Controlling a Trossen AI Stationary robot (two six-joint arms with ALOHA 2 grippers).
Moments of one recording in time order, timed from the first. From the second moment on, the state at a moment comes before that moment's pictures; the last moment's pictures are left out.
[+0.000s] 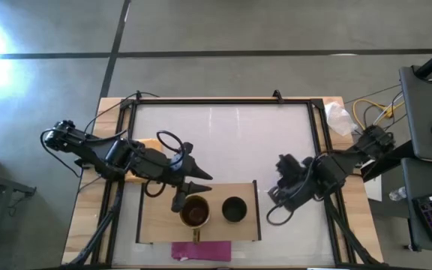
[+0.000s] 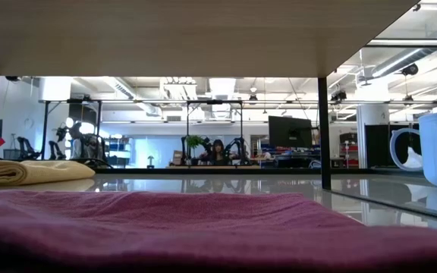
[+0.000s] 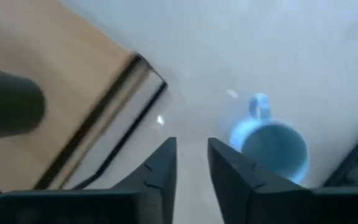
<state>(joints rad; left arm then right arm) -0.37 1.36 1.51 -0.48 -0.21 -0.34 0.56 1.53 1.68 -1.57 0.32 1.45</state>
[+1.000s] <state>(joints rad) -0.36 1.36 1.47 -0.49 -0.19 -0.39 0.56 1.07 0.75 -1.26 0.07 1.90</state>
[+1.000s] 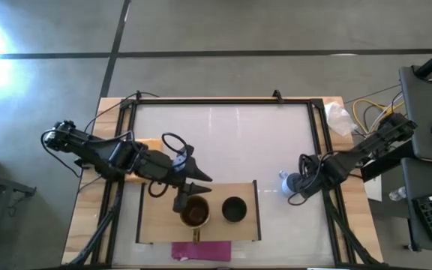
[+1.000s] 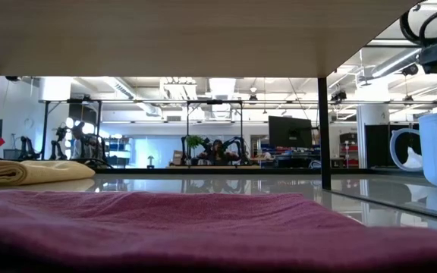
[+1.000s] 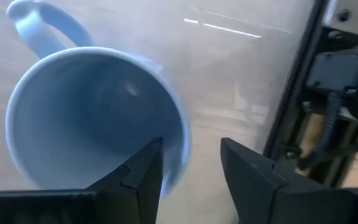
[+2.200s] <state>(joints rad) -0.33 1.24 1.47 -0.65 -0.24 -0.39 0.35 1.15 1.21 -1.33 0.52 1.61</state>
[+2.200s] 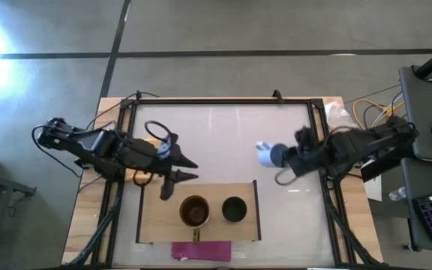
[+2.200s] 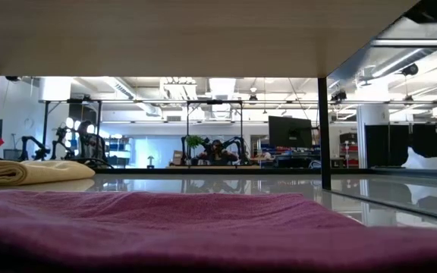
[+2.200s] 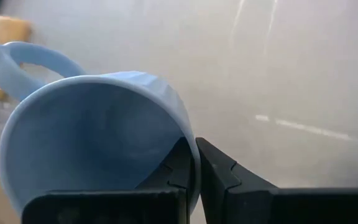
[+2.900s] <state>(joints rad) -0.33 0.94 1.14 -0.69 -0.38 -0.61 -0.22 1.90 2.09 -1.17 0.02 0.63</state>
